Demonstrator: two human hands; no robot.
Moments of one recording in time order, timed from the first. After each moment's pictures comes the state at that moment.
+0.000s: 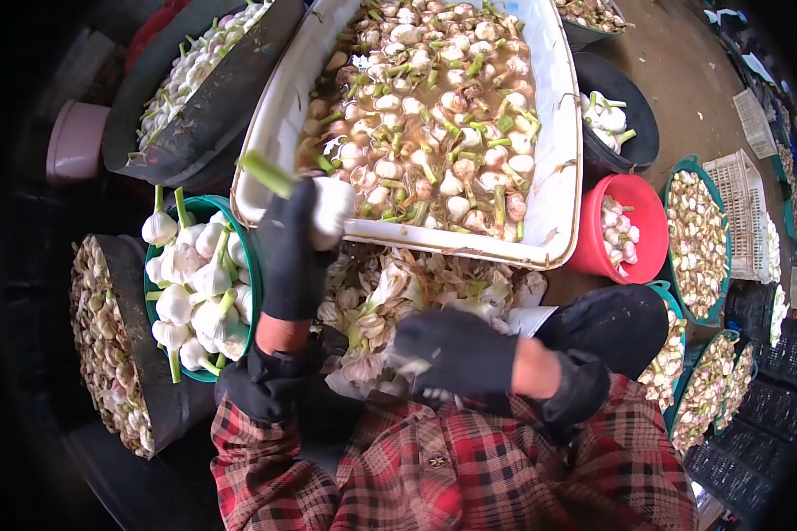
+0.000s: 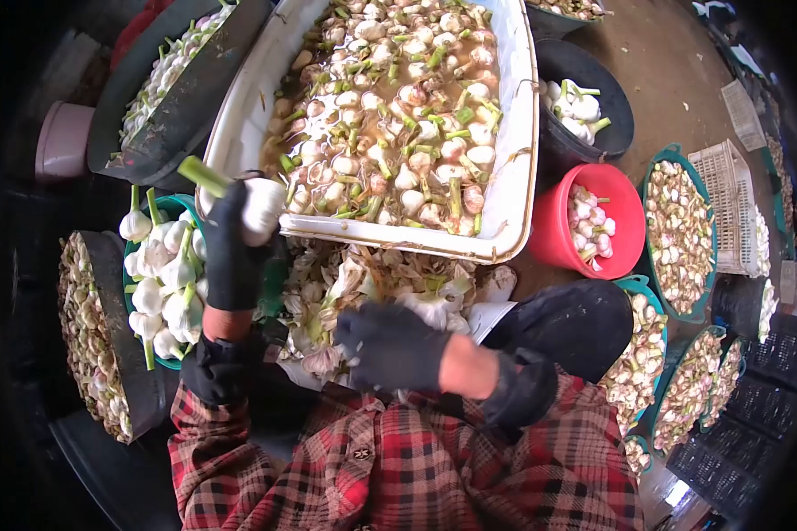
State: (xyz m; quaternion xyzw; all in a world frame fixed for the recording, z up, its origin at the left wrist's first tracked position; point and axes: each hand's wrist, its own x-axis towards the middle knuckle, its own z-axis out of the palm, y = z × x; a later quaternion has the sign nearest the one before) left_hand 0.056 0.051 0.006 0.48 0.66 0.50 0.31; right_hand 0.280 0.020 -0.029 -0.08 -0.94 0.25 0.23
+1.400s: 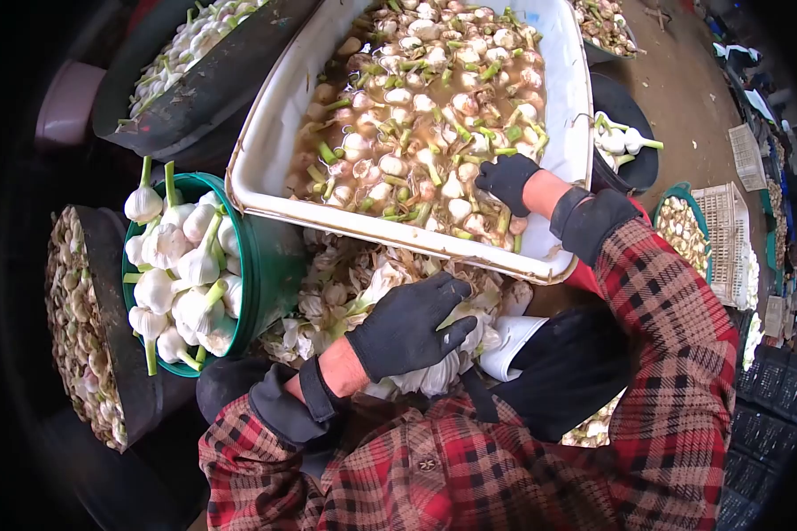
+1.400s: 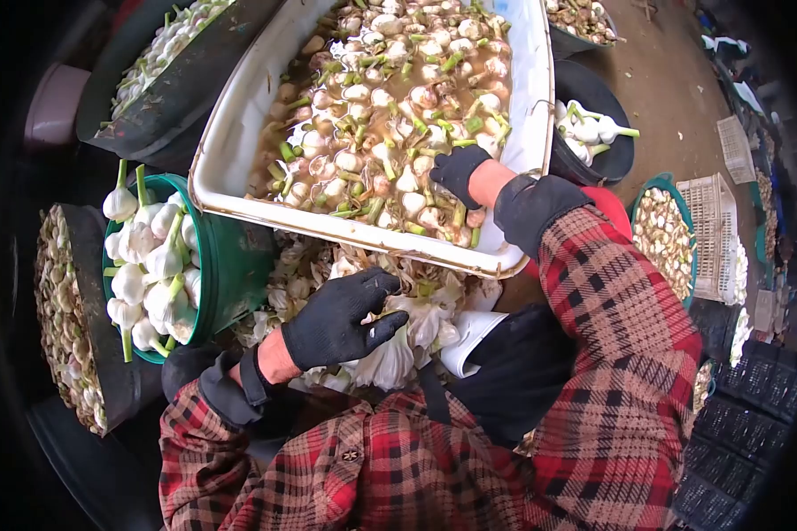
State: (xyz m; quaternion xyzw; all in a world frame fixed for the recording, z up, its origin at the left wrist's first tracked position) left_hand 0.119 0.011 -0.034 0.75 0.44 0.36 0.34; right_hand 0.308 0.248 -0.097 -0.17 -0.93 -0.04 -0.34
